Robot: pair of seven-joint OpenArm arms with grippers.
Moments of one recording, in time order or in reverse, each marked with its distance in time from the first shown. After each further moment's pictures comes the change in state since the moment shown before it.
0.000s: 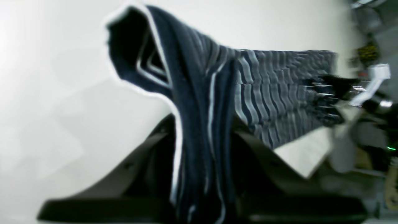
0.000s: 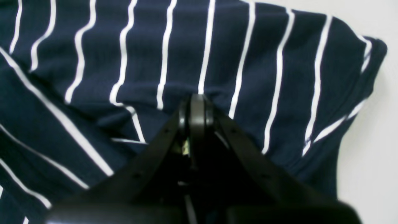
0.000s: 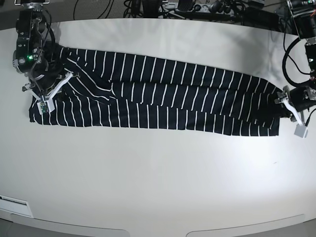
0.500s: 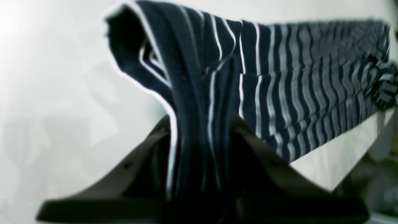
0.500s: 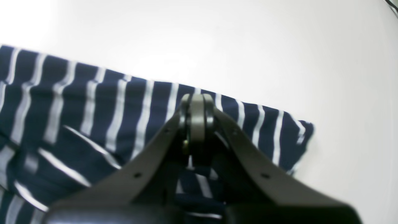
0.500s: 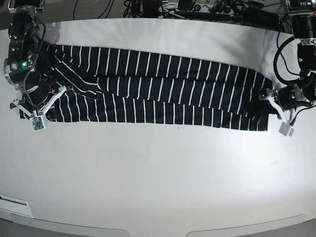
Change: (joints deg) left arm -0.5 -0.4 7.3 0.0 12.9 2.7 -5.8; right arm 3.1 2.7 -0.1 13.5 -3.0 -6.4 -4.2
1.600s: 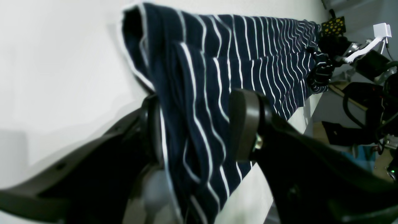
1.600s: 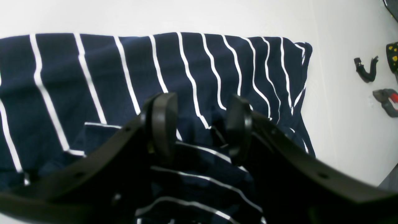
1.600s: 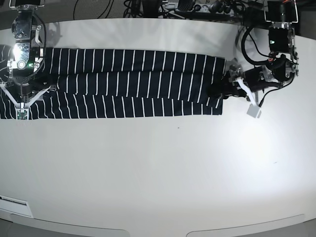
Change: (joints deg) left arm 8.2 13.7 6.6 0.7 -4.7 -0.4 -2.4; right arm -1.5 -0.2 0.0 -5.6 -16.5 -18.0 -3.4
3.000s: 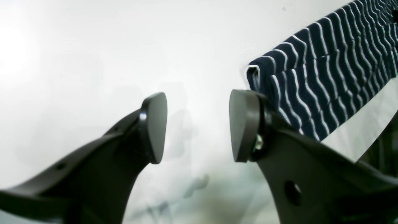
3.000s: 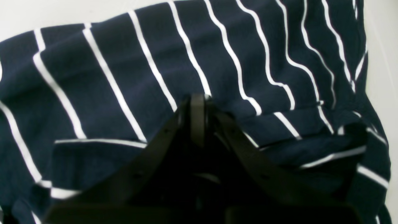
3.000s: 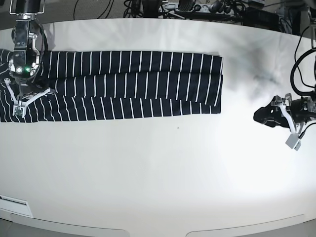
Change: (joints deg) left arm -14.4 -24.2 3.8 -0.8 0.3 -3.7 1.6; right arm 1.9 -0.2 0.2 -14.4 10.4 -1.0 6.0
